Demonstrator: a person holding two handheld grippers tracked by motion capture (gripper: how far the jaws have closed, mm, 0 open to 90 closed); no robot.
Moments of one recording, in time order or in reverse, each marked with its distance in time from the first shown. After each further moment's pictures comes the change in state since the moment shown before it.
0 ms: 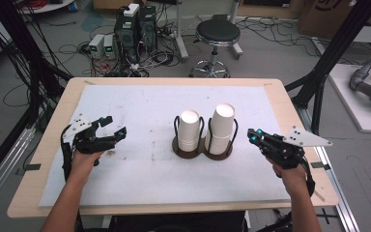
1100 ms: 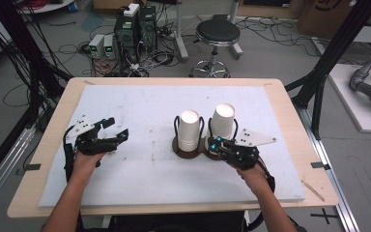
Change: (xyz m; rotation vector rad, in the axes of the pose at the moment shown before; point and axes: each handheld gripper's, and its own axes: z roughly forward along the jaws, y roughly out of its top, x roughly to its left) left arm -0.005 -0.003 0.004 0.019 -0.006 0.012; right arm 0.046 -0.017 0.086 0.102 0.130 0.006
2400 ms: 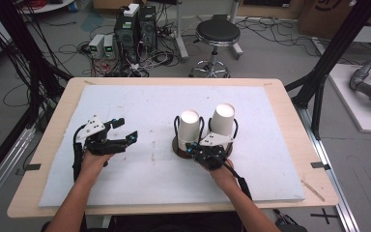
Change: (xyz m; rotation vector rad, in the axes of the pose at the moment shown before) left arm -0.014 0.001 0.019 0.008 -0.067 0.037; right arm 0.022 -0.025 0.083 0.173 -0.089 0.088
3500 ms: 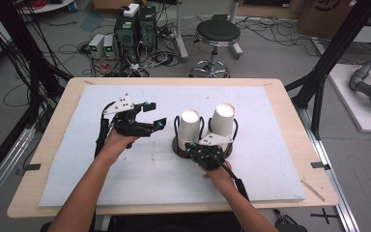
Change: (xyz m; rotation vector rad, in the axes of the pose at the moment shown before) left arm -0.031 0.062 0.072 0.009 -0.244 0.037; right arm 0.004 -0.002 0.004 0.005 -0.033 0.066
